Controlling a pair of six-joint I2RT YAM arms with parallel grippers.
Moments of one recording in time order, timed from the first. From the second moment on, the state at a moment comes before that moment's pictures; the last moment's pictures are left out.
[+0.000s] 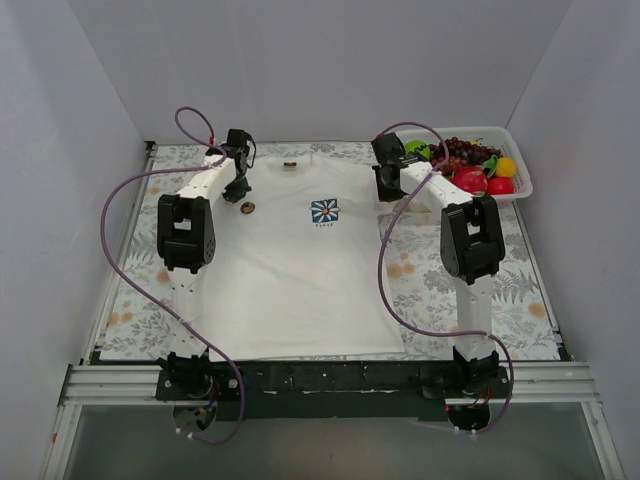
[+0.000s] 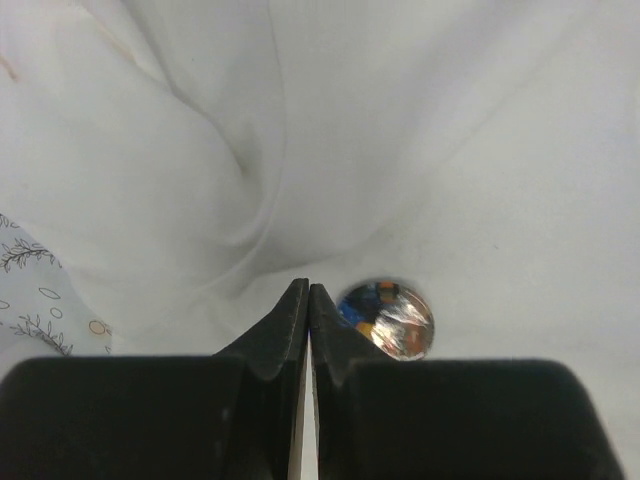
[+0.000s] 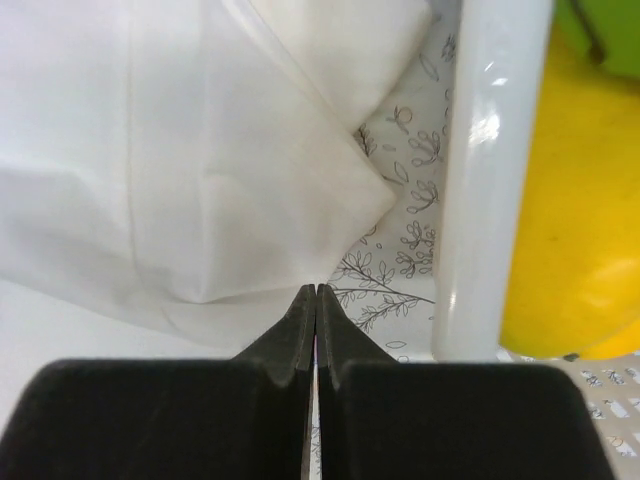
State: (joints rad) left arm -0.17 2.31 1.96 -0.81 -0.38 -0.47; right arm 0.38 2.15 1.76 -0.65 0.26 0.17
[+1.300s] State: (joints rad) left arm -0.70 1.78 1.06 -0.42 0.19 -0.65; right arm 0.43 2.31 1.85 -0.80 0.51 0.08
